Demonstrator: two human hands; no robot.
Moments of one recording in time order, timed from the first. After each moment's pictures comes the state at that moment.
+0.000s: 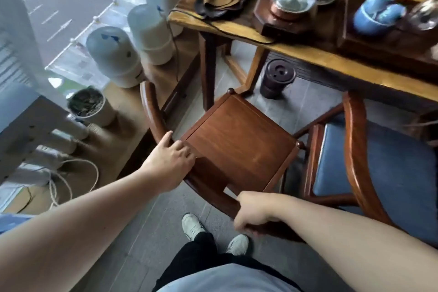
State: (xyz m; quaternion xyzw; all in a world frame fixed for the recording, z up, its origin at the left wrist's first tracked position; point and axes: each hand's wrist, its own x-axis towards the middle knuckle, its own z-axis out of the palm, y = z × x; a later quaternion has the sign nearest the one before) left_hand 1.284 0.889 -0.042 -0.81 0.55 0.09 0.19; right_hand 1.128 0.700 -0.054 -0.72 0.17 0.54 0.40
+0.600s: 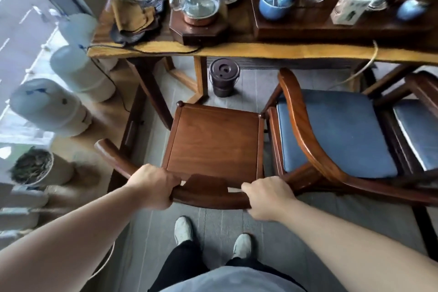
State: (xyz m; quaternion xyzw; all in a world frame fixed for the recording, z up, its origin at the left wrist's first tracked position) left_hand 1.283 0.812 -0.044 -0.75 0.60 0.22 0.19; right_hand 1.046 0.635 -0.055 -0.96 0.13 0.24 0.08
